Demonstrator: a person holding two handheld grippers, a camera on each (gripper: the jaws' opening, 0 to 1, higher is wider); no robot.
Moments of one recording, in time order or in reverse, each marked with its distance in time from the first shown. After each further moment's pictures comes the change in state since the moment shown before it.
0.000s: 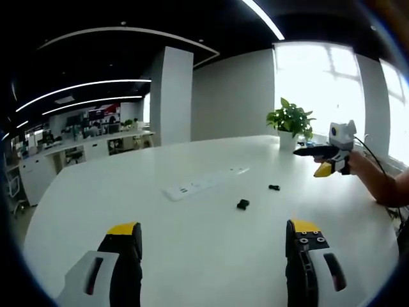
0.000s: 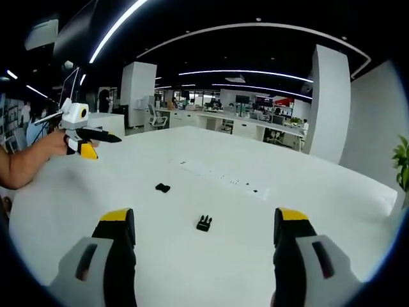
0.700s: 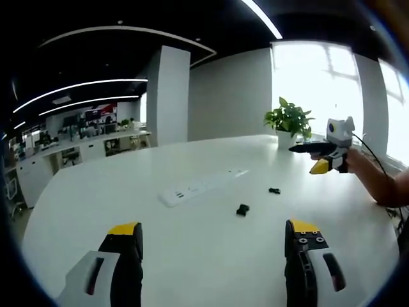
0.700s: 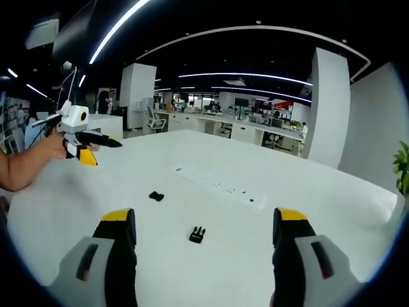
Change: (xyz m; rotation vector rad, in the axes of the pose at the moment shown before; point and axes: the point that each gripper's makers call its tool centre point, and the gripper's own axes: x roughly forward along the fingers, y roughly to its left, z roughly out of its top) left arm 0.018 -0.001 0.009 0.007 0.005 -0.021; right arm 0.009 -0.011 0.012 -0.006 -0.017 -0.009
